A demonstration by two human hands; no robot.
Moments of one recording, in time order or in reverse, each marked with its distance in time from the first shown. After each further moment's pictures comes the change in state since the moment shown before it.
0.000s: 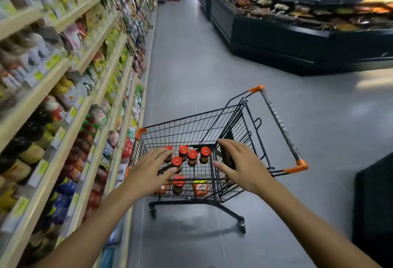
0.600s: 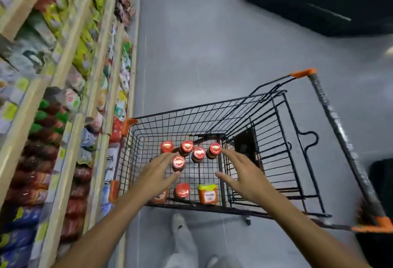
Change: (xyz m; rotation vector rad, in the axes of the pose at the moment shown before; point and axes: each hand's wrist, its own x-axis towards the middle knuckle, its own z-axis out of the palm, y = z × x) left_hand 0.225 -0.124 0.095 -0.190 -0.227 -0.137; right_hand 0.212 0.080 0.141 0.077 -0.328 0.181
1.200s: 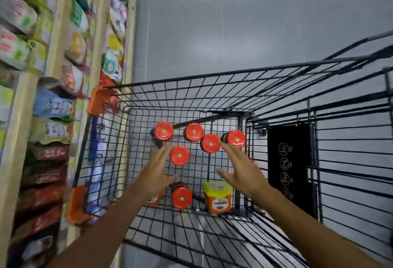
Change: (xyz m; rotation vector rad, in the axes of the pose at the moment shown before) left_hand 0.164 -0.125 0.158 -0.157 -0.167 -0.291; right_hand 0.194 0.124 0.187 0.118 -0.279 -0.003
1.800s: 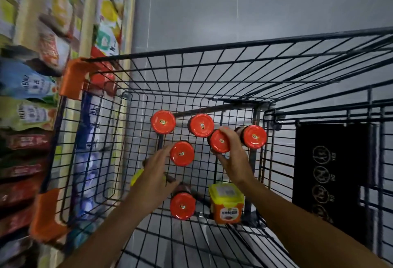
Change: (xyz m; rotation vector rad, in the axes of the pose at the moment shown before) left_hand 0.021 -0.037 0.049 -0.241 0.134 0.089; right_hand 0.097 0.043 0.101 0.409 0.328 -0.167
